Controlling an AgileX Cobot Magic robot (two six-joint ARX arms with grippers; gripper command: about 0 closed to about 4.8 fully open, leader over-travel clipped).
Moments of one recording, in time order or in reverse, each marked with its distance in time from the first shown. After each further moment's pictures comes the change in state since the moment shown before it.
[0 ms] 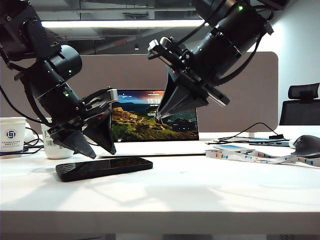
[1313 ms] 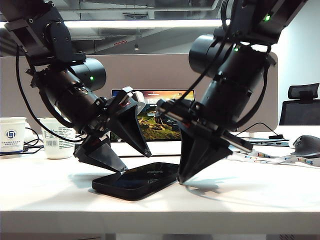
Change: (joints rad) left arm -0.140 0.035 0.002 -0.177 0.312 -0.127; right arm 0.003 0.148 0.000 -0.259 0.026 0.004
